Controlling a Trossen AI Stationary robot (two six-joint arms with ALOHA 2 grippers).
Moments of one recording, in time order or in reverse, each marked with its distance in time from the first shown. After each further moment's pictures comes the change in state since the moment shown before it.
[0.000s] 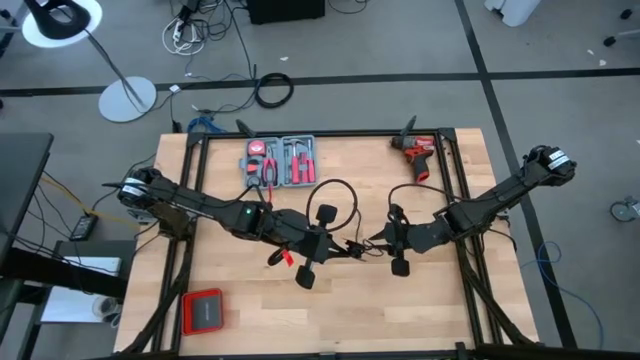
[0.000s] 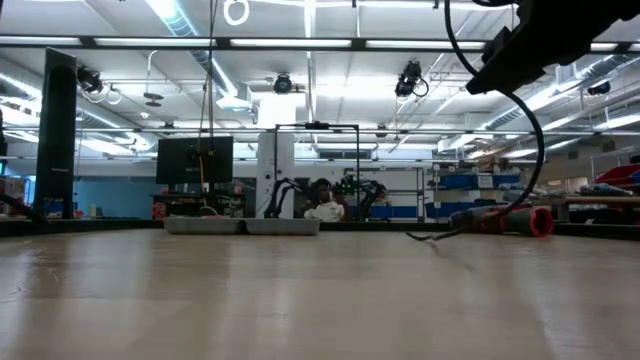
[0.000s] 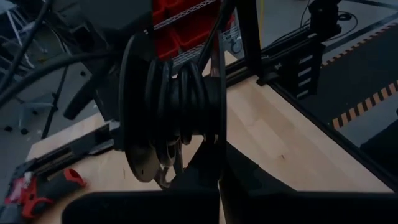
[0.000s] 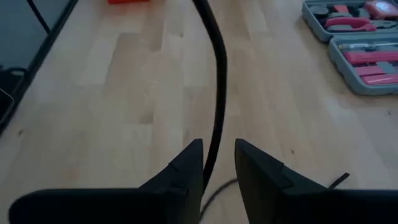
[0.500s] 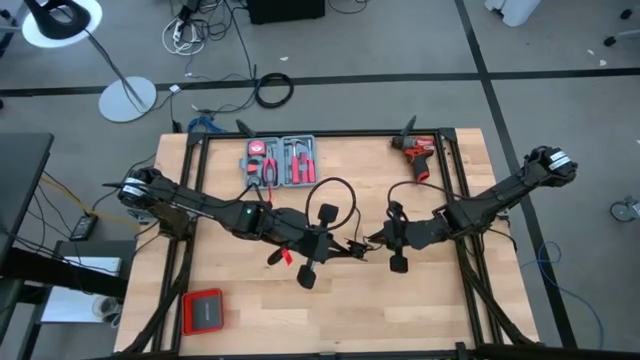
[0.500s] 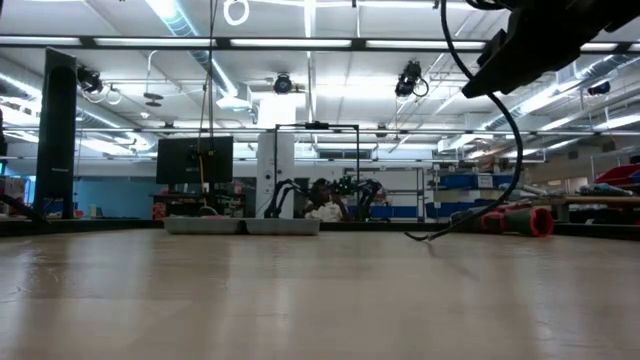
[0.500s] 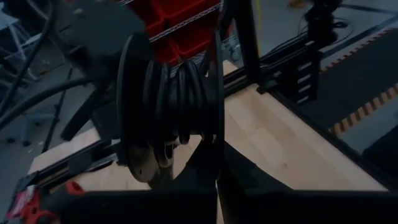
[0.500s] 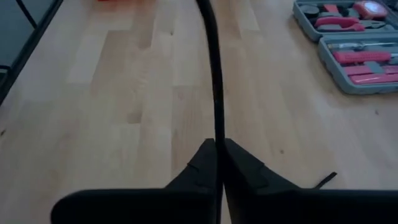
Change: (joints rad) left arm 0.000 0.000 0.000 0.037 0.015 0.027; right arm -0.040 0.000 0.000 -0.007 -0.012 -0.033
